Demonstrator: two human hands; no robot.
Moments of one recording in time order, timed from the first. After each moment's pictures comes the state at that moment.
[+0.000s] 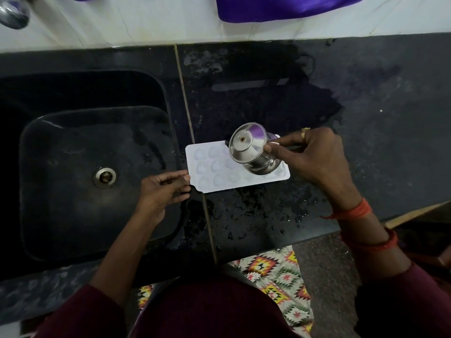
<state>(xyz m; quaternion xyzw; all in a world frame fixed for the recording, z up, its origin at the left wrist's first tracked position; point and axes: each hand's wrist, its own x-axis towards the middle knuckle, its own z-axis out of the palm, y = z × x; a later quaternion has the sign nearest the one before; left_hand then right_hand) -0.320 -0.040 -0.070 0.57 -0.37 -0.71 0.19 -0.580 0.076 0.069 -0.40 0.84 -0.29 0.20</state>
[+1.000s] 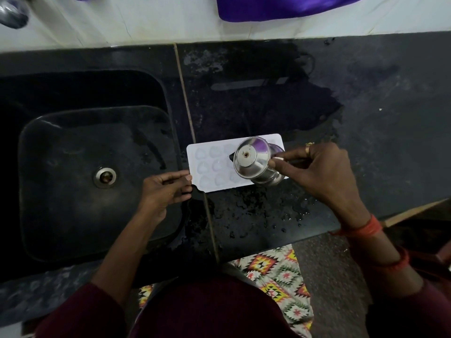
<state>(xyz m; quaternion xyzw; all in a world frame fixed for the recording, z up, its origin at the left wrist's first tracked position) -0.320 -0.041 -0.070 0.57 -0.37 -0.72 0.18 -0.571 0.100 0.073 -0.42 0.85 -0.25 0.19</state>
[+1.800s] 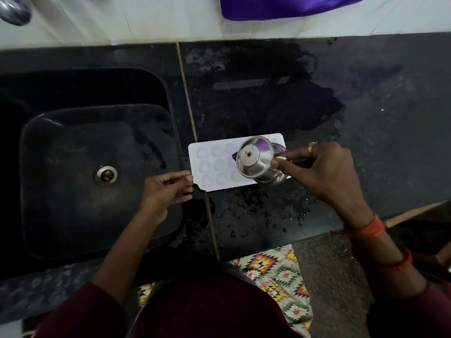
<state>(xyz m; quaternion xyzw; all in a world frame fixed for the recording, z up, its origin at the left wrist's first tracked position) -0.318 -0.039 -0.070 0.57 -0.37 -0.72 0.17 -0.569 0.101 0.075 -0.43 0.85 -0.24 0.19</state>
